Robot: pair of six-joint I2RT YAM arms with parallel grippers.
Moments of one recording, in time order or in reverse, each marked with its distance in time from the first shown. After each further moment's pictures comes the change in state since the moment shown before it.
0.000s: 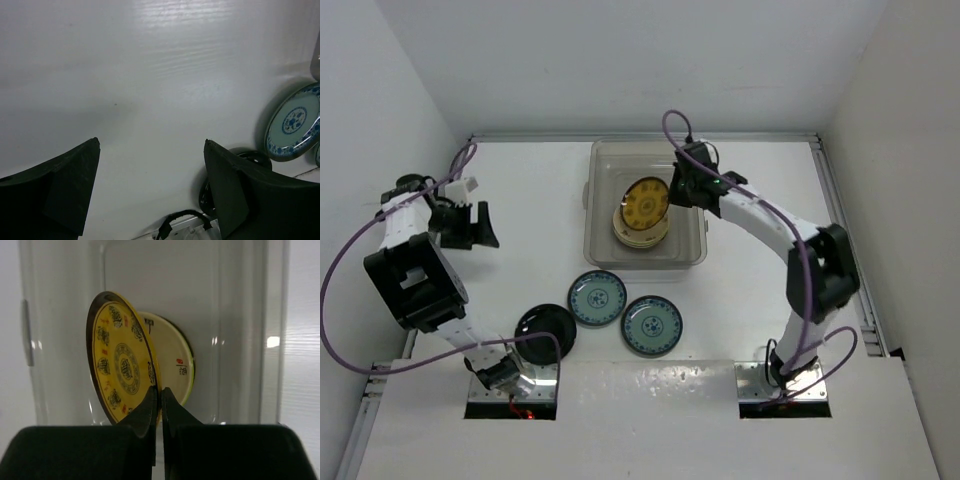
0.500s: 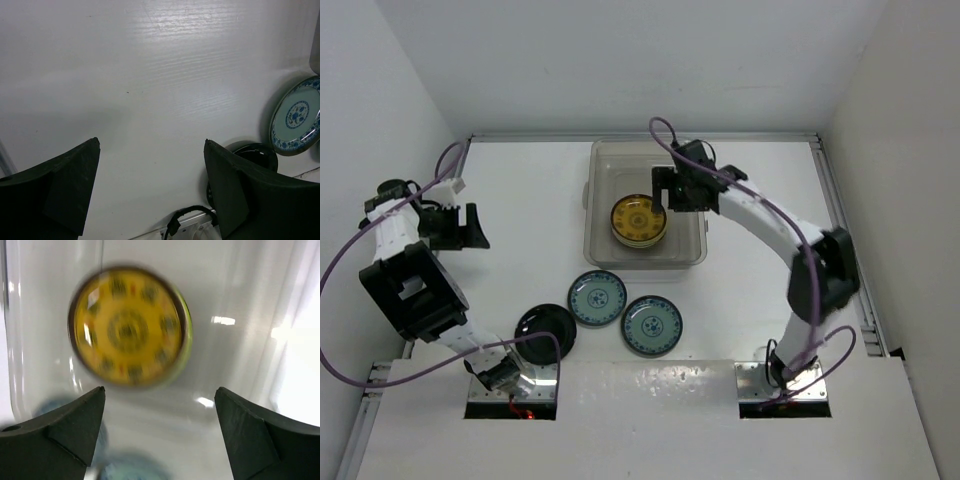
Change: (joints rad) left arm 0.116 -0.063 -0.033 -0.031 0.054 0.097; right arm 0.020 0.137 0.154 -0.195 -0.123 -0.167
